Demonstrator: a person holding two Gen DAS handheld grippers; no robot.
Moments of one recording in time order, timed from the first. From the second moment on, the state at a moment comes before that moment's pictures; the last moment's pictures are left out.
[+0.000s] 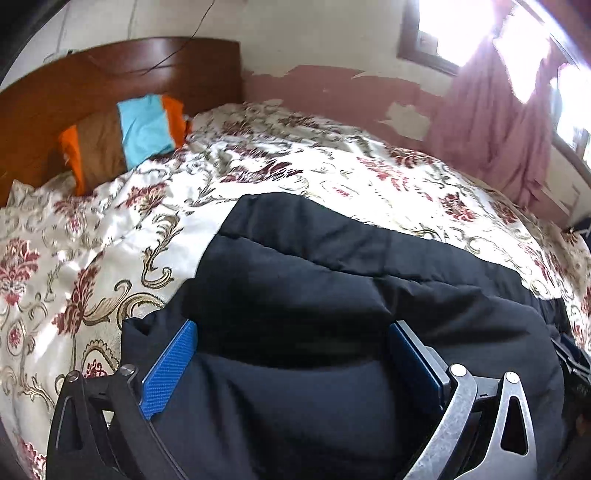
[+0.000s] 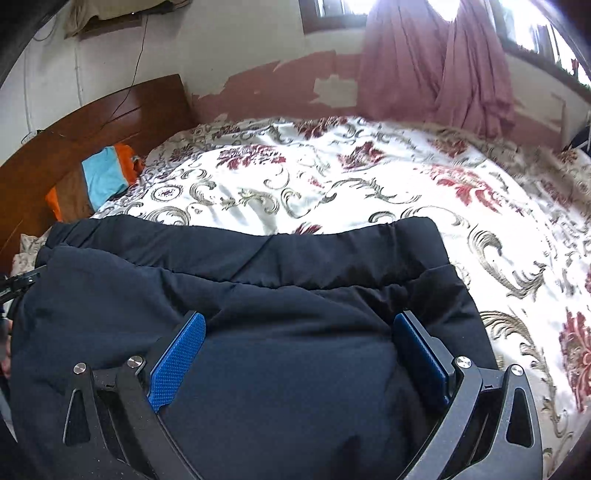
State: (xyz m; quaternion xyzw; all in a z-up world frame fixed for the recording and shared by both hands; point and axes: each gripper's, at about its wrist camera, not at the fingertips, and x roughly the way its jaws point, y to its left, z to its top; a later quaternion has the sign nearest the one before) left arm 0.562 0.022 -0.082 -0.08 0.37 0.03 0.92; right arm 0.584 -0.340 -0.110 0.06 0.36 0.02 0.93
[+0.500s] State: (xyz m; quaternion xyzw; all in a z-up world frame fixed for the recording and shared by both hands) left arm 0.564 0.026 -0.106 -0.11 0.37 0.00 0.92; right arm 0.590 -0.342 -0.133 0.07 0.38 0.04 0.92
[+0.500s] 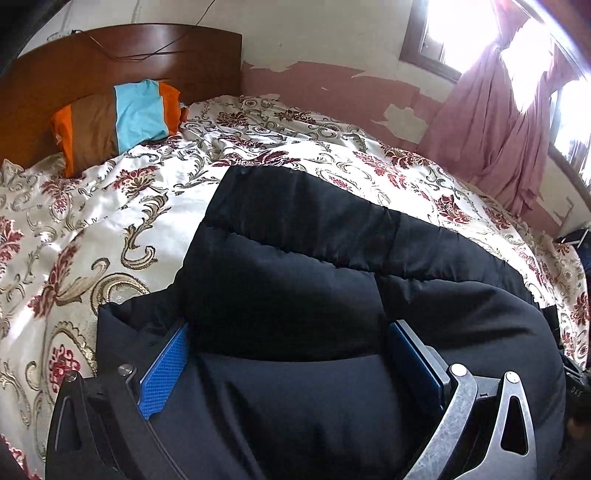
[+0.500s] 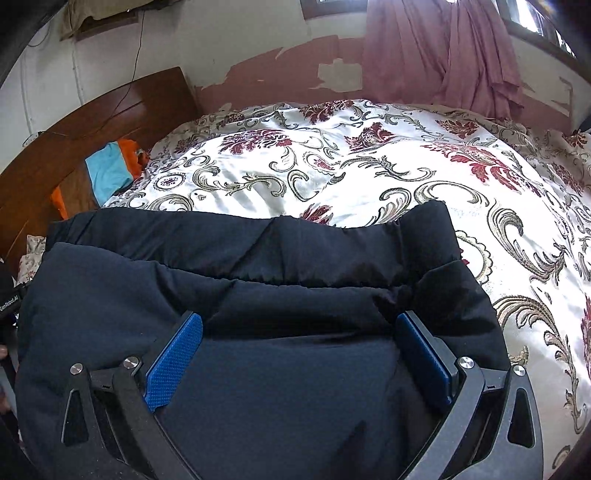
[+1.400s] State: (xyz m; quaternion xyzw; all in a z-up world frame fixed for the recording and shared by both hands) left arm 0.561 0.031 -0.117 -0.12 0.33 0.00 0.94; right arm 0.588 -0.342 -0.134 0.08 0.37 0.04 0.92
